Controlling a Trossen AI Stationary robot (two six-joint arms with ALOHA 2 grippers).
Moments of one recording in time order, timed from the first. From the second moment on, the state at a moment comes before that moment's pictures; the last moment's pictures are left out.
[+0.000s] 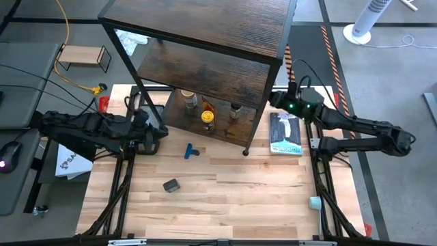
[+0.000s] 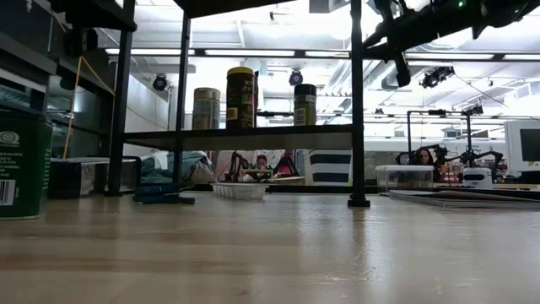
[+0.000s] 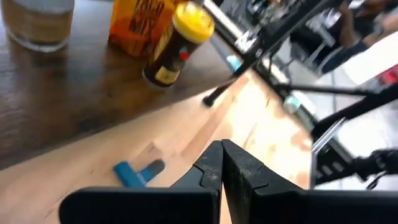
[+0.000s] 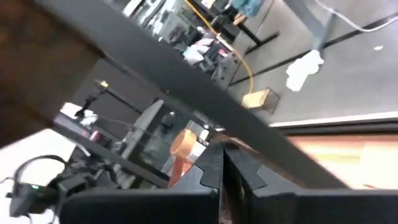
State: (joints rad) left arm -0.19 0.57 0.73 -0.66 -0.35 -0.84; right arm -0.41 0.93 0.63 0.22 0.19 0.90
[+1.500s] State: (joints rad) left arm -0.43 0.66 0.90 -1.22 -0.88 -1.61; right arm -0.91 0.73 0.63 -0.03 -0.18 0.62
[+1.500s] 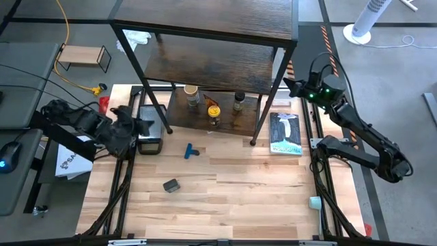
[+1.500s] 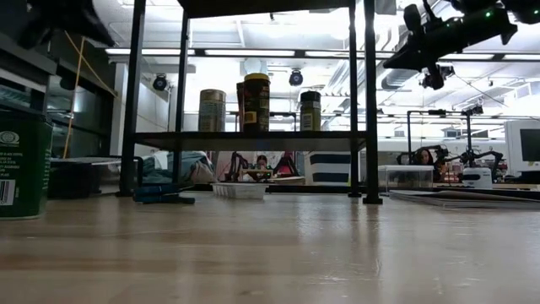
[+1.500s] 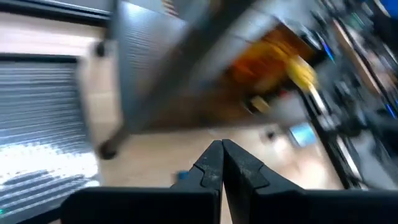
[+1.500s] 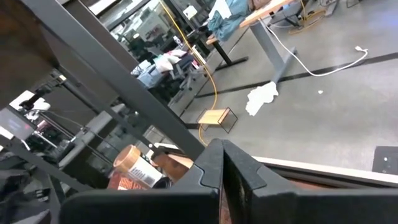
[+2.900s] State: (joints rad) left arm 0.10 0.57 0.90 -0.56 -1.01 -0.78; right arm -0.91 0.68 0.63 0.08 -0.42 0.68
